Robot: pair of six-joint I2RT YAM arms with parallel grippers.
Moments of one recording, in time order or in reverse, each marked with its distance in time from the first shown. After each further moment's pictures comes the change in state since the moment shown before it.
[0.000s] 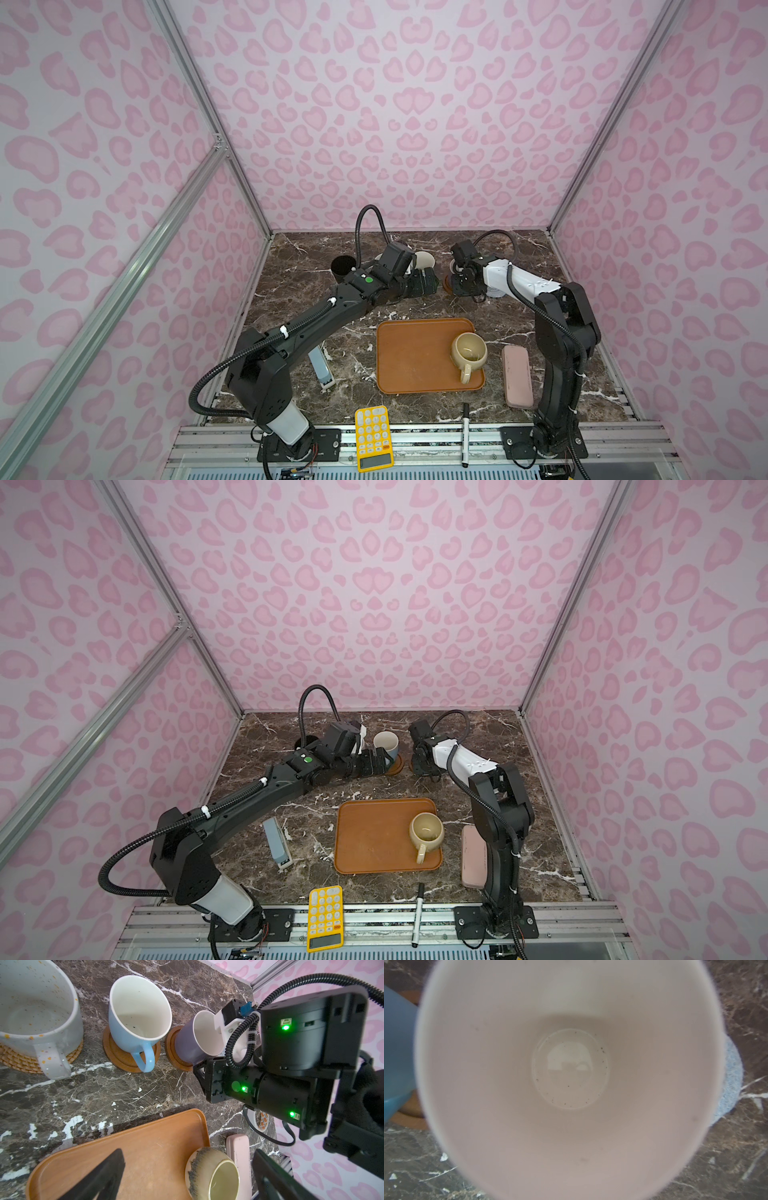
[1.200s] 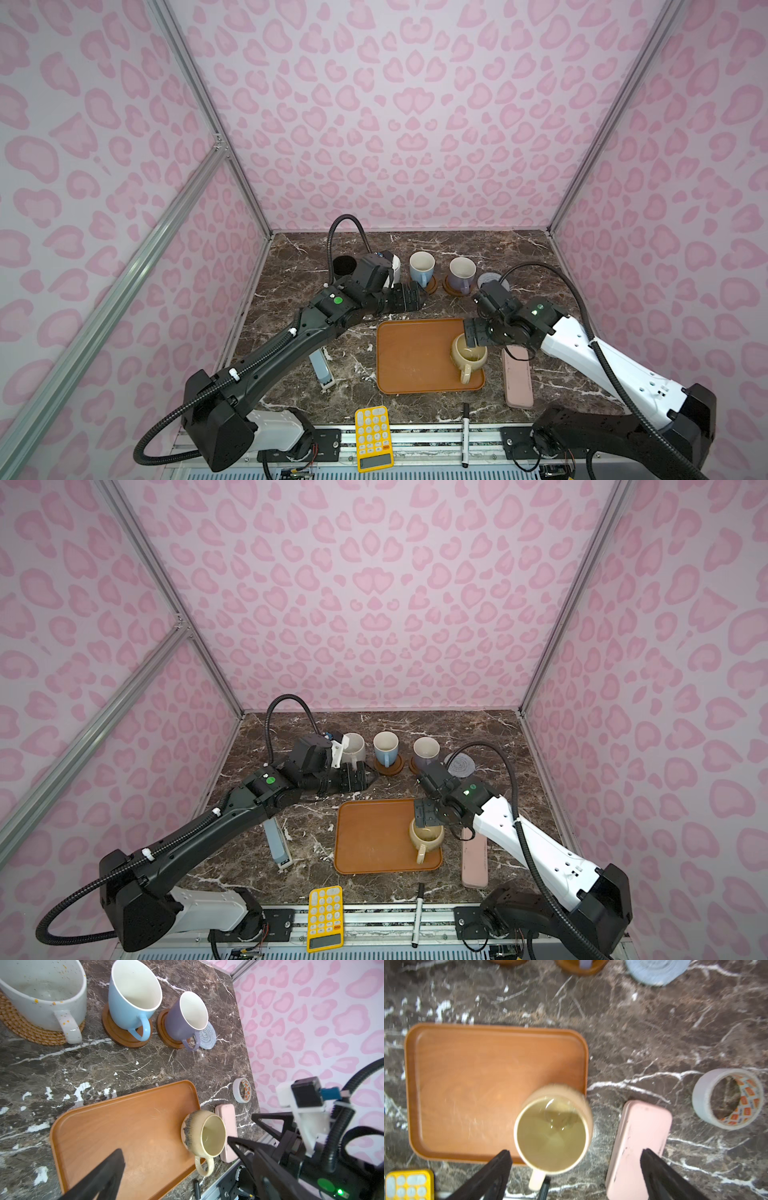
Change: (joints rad) left arm 0.000 -0.293 -0.179 -0.062 0.100 0.025; right arm 0.353 -0.781 -0.417 -0.396 0.007 0.249
